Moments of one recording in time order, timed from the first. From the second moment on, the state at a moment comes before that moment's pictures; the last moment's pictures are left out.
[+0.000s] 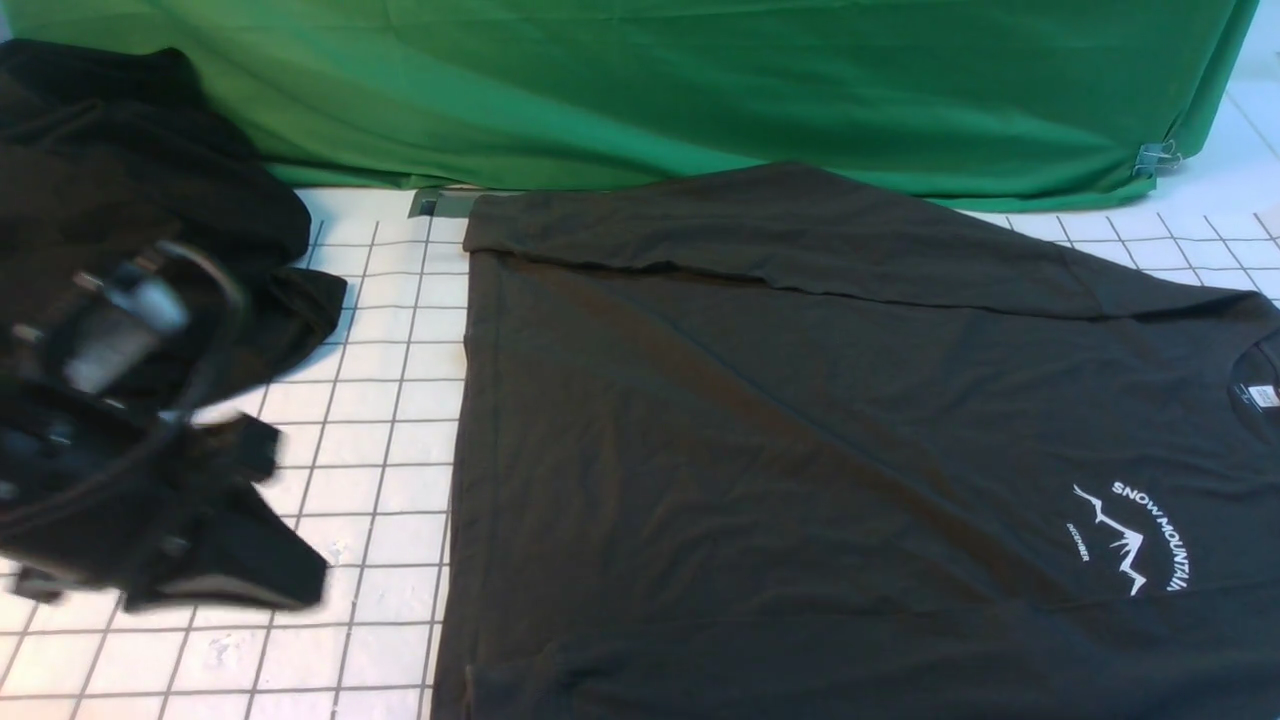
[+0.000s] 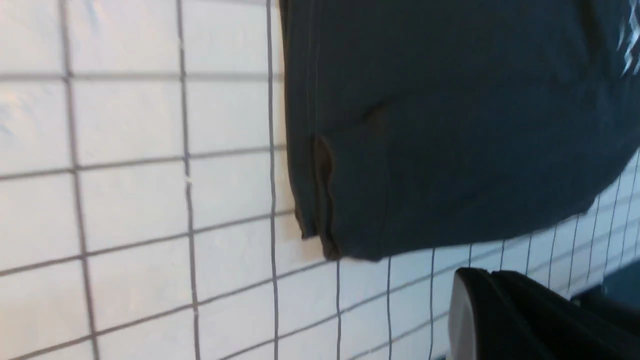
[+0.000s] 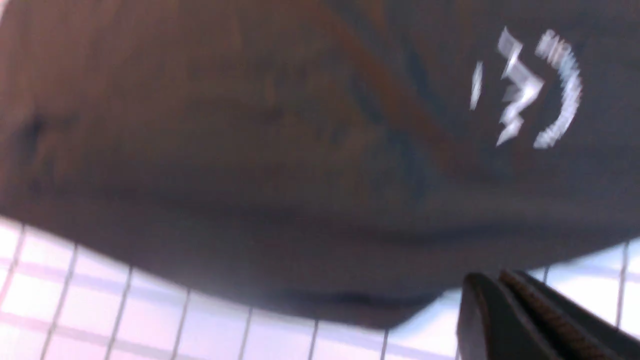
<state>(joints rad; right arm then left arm) 0.03 0.82 -0.82 0.28 1.12 -0.19 0.06 1.25 -0.85 -0.64 1.17 0.23</state>
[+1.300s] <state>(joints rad) 0.03 0.87 -0.82 0.27 1.04 -0.20 -0.35 1.71 -0.86 -0.54 0.74 0.17</state>
